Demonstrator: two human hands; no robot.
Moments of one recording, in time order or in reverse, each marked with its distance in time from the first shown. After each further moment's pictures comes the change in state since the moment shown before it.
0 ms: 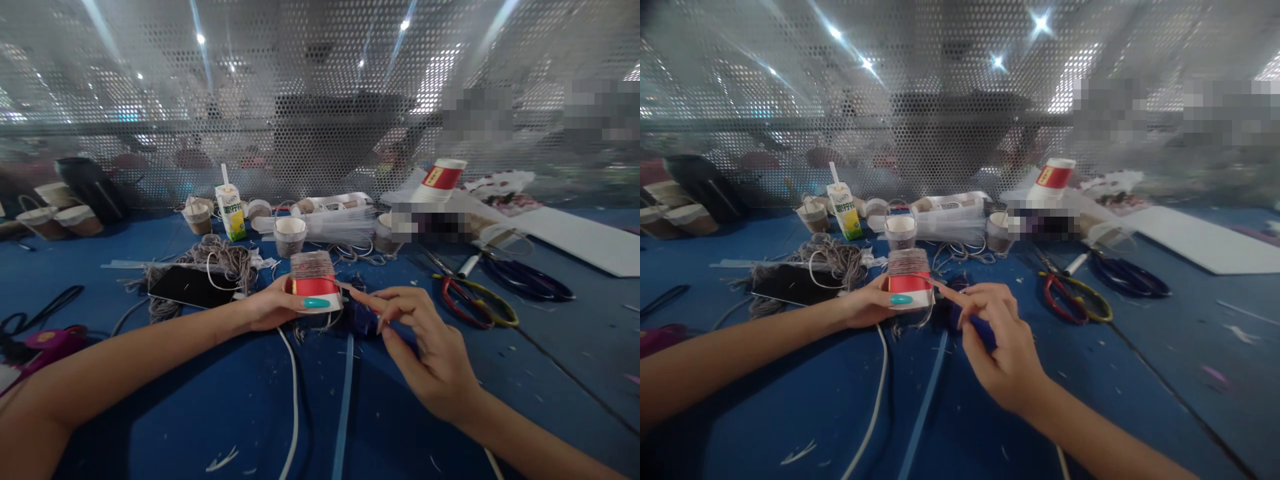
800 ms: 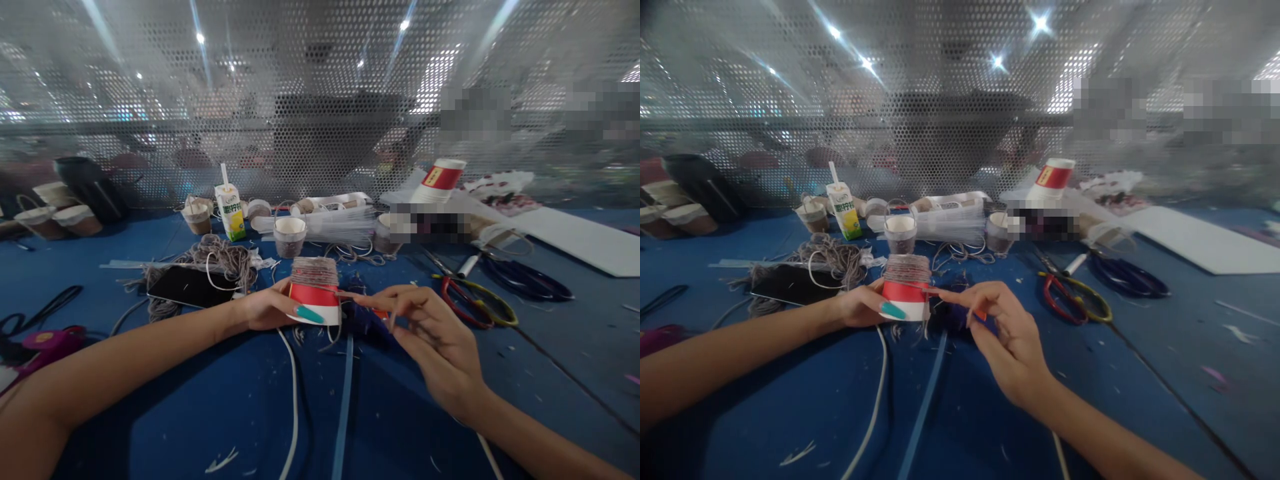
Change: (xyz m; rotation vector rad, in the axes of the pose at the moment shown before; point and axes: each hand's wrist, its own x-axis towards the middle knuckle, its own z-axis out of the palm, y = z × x) left_hand 0.000 0.001 -0.011 -0.056 -0.204 -0.099; right_hand -0.001 0.001 -0.002 0.473 0.020 0.260
